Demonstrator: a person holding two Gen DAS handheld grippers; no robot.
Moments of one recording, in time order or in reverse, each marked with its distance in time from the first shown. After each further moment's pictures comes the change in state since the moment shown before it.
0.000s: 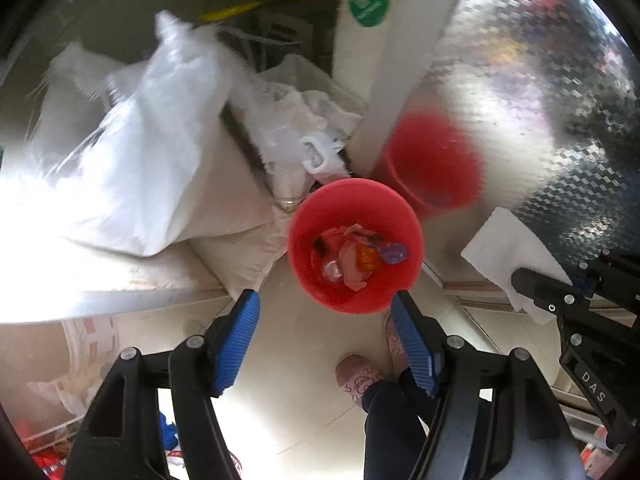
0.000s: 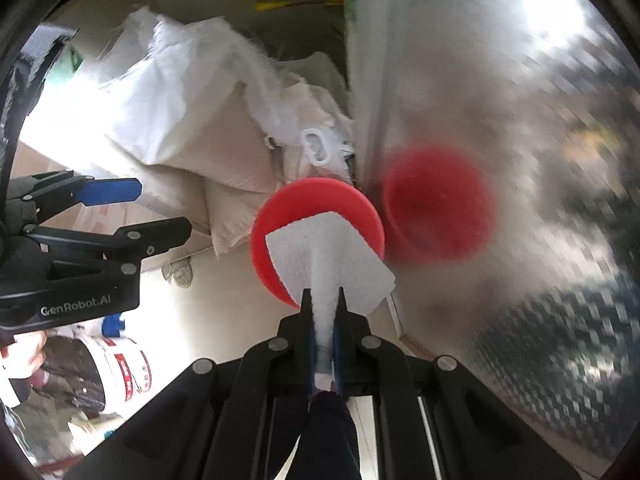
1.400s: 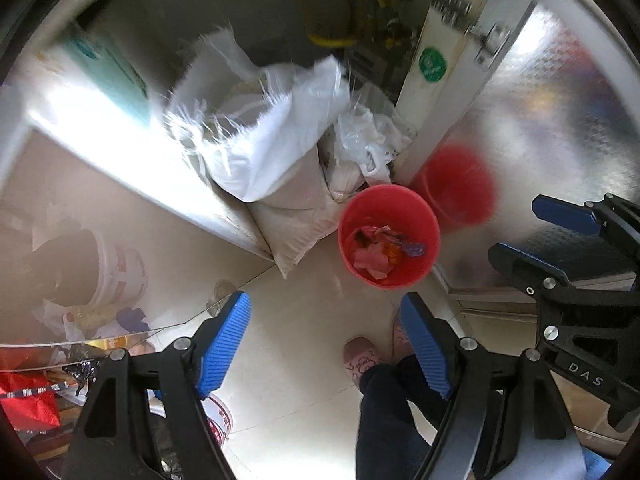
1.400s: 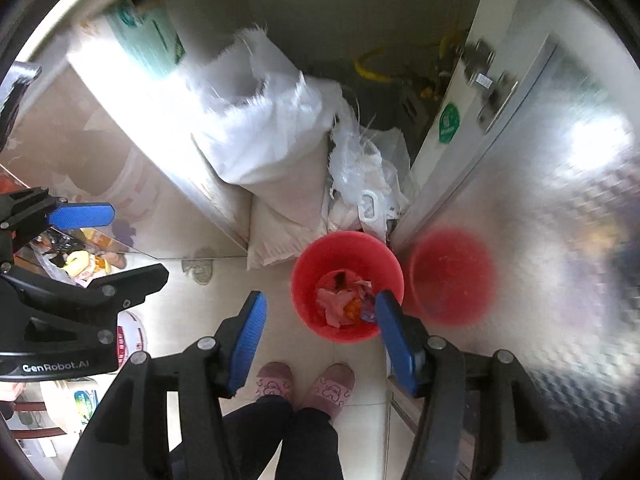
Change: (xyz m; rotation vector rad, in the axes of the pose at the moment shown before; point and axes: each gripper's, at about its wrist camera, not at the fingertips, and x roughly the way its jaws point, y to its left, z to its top) left arm -0.131 0.037 -0.051 -0.193 -0.040 0.073; right arm -0.100 0.073 0.014 -0.236 -0.118 -0.016
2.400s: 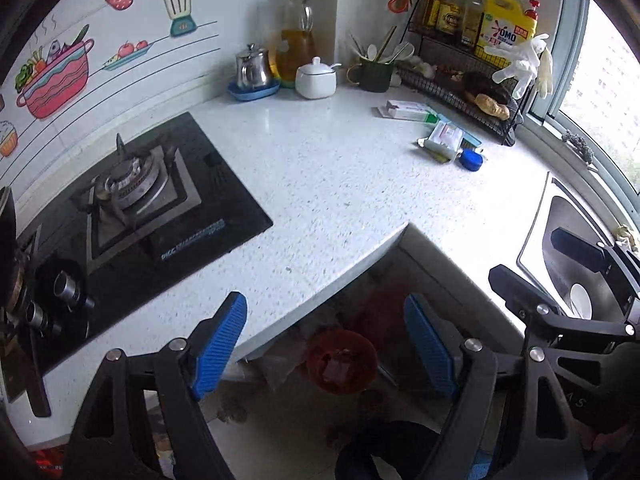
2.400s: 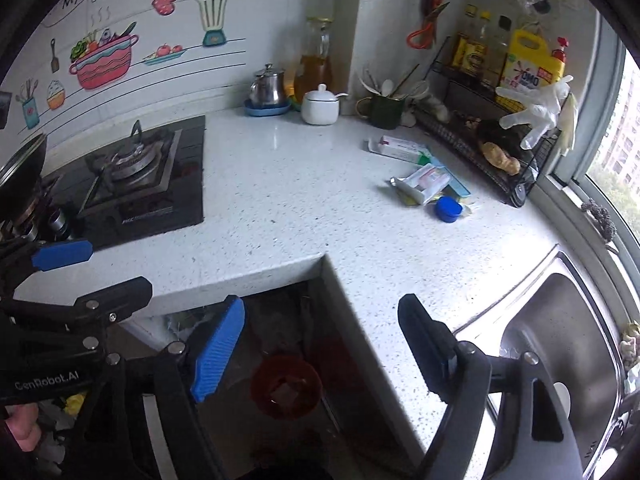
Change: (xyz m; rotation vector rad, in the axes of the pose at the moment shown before) left arm -0.273 -0.035 0.118 0.126 -0.403 -0.103; right arm -0.266 -0.046 0.077 0.299 -0.361 -0.317
